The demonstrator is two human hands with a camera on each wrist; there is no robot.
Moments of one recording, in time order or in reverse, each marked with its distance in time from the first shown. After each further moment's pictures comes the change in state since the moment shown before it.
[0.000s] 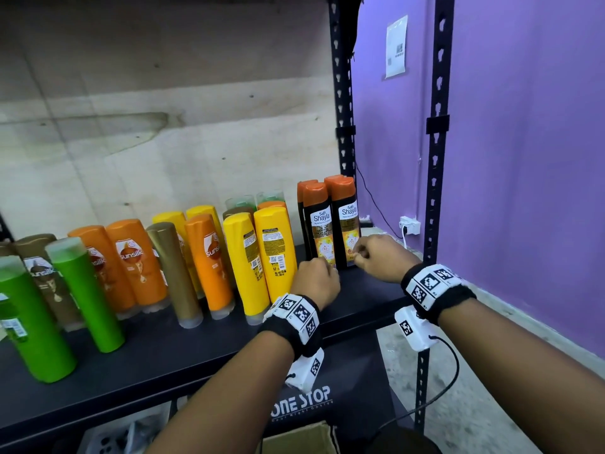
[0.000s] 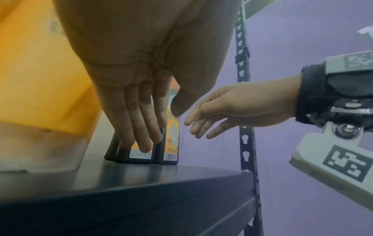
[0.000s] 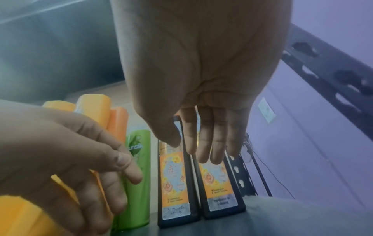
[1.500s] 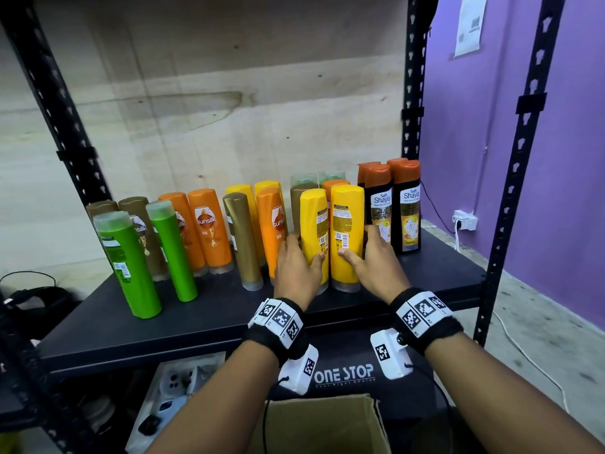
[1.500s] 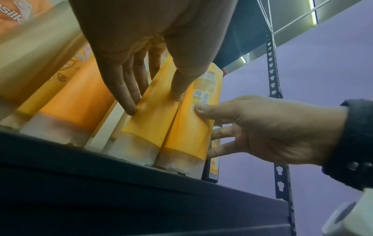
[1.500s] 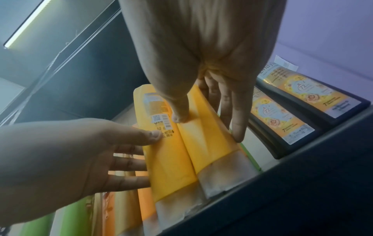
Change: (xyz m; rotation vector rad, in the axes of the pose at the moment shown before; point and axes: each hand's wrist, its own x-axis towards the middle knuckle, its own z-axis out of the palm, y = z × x) left_hand -0.060 -0.099 -0.067 -0.280 0.393 -0.105; right_hand -0.028 -0.120 0.078 0.486 0.221 -0.055
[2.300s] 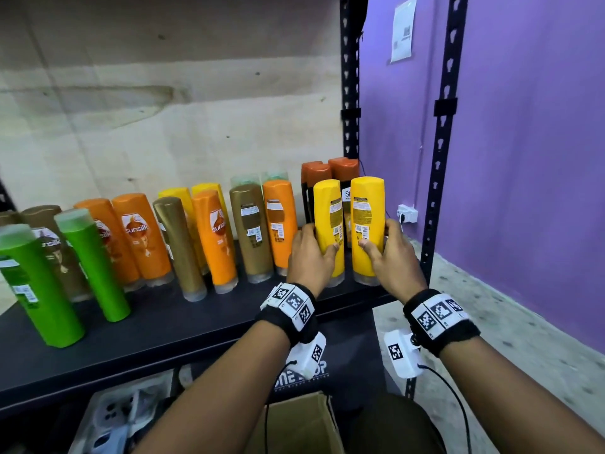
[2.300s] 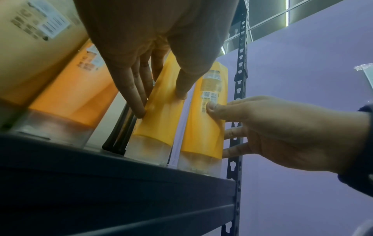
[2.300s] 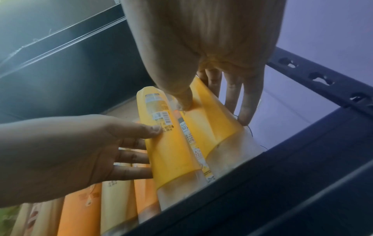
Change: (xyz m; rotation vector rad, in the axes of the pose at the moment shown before) left_hand -0.002 0.068 0.089 -0.110 -0.201 0.150; right_hand -0.023 0.067 -0.095 -0.062 0.238 0.085
